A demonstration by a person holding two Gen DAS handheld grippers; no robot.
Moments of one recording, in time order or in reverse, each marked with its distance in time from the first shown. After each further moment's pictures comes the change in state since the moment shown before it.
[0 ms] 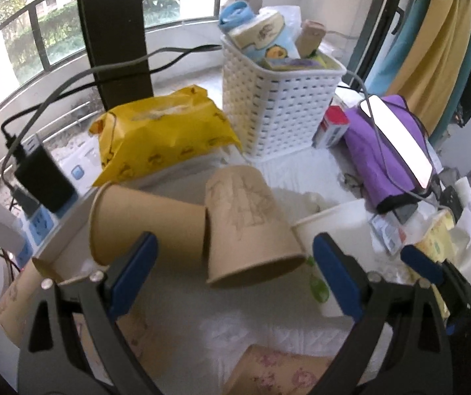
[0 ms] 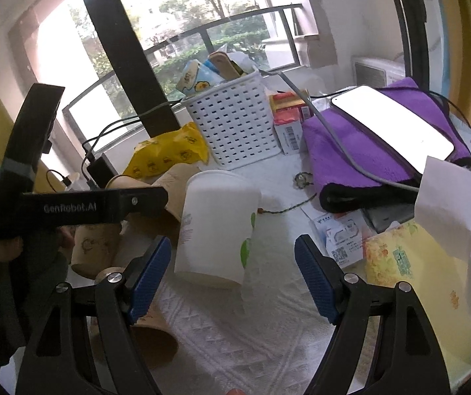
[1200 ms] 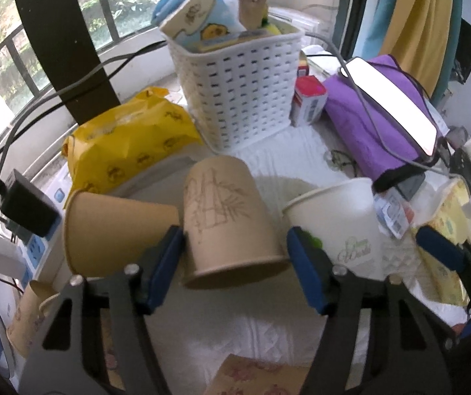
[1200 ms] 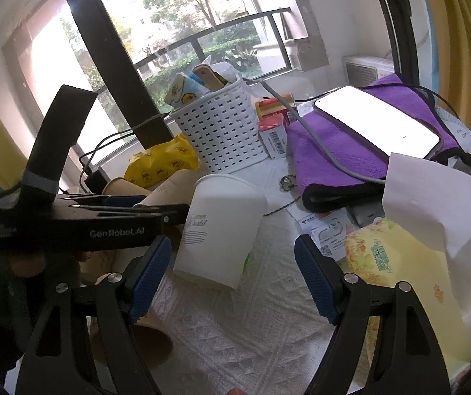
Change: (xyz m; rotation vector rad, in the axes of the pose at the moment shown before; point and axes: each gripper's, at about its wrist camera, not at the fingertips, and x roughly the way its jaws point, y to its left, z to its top) left arm 0.011 -0.041 0.001 0.149 0.057 0.055; right arm -0.009 -0.009 0.000 0.045 -0.028 -0.004
